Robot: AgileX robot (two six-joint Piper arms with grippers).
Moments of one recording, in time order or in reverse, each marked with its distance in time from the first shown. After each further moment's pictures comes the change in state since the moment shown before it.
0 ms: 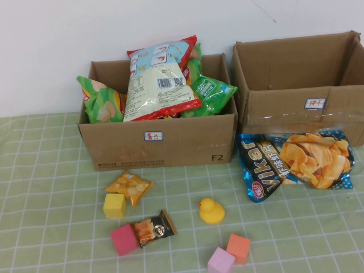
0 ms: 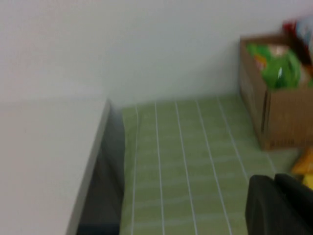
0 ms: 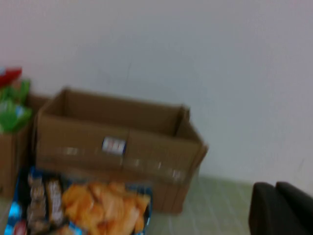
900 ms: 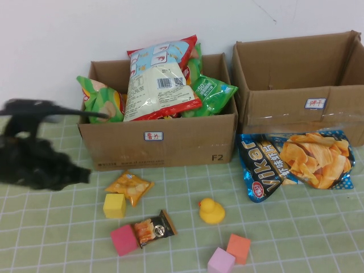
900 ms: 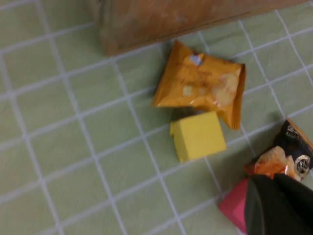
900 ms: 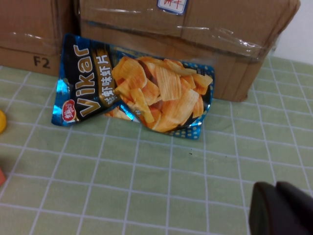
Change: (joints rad) right arm 0.059 0.216 0.138 0.051 0.116 -0.024; left arm -0.047 1.128 -0.338 -0.696 -0.016 0.586
